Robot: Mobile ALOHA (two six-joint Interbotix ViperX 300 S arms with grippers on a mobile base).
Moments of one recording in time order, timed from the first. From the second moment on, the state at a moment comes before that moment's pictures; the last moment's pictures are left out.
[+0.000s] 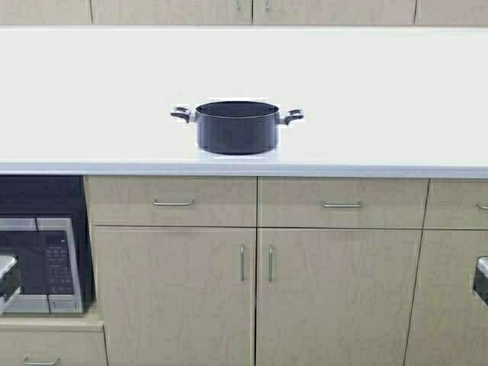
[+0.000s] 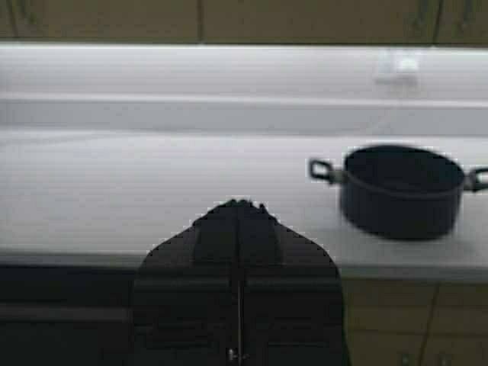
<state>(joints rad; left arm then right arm) 0.00 -0.96 1.17 0.00 -0.29 0.00 0.00 -0.96 1.17 0.00 -0.29 0.00</state>
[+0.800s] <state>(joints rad) -0.01 -0.94 1.18 0.00 -0.27 -0.01 0.01 -0.96 1.19 -0.01 -0.26 -0.01</state>
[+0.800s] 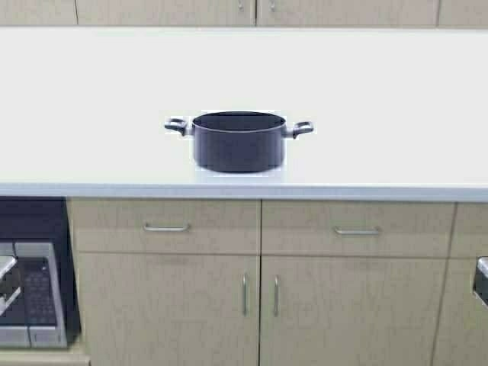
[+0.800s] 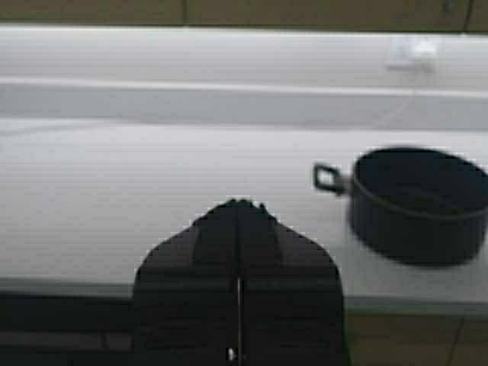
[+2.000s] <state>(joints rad) 0.01 -0.92 1.20 0.00 -0.26 -0.01 0.01 -0.94 1.19 -0.01 -0.19 0.00</state>
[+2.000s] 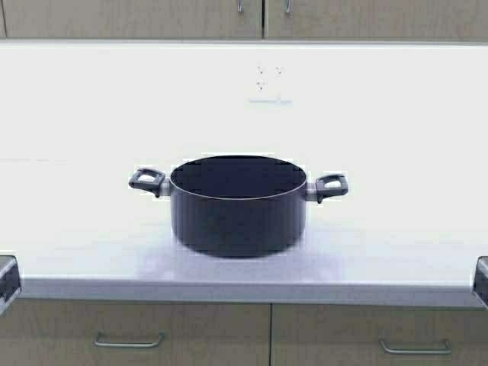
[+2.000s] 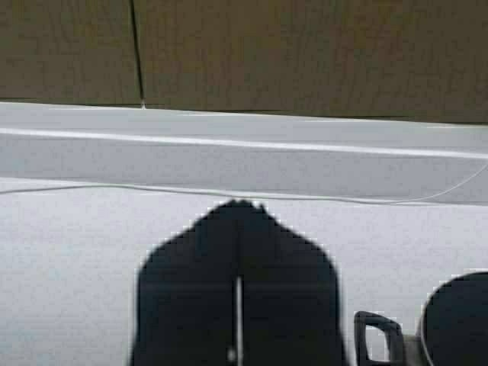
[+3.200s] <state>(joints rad) -0.69 -0.08 0.73 -0.17 -0.75 0.04 0.62 -0.22 0.67 0.33 -0.58 -0.29</state>
